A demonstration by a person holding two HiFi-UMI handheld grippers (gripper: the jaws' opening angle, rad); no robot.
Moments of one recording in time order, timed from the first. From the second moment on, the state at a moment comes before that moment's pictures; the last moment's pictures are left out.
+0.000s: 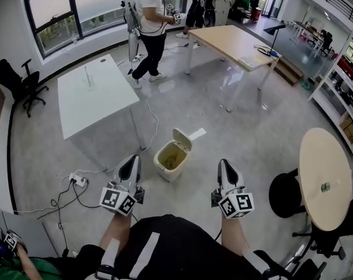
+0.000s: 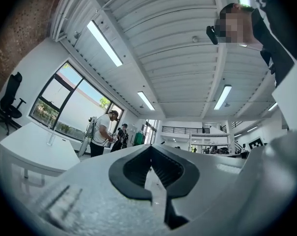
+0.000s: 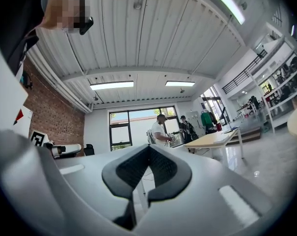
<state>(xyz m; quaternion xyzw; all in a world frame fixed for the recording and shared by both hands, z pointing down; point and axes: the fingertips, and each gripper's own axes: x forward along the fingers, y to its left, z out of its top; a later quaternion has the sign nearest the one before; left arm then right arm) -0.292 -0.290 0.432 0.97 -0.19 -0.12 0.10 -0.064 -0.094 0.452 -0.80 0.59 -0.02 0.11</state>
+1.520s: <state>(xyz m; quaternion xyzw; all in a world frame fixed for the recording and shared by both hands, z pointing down) 0.017 -0.060 0.423 0.95 0.26 -0.10 0.14 -0.002 0.245 0.447 -0.98 0.17 0.04 0.09</state>
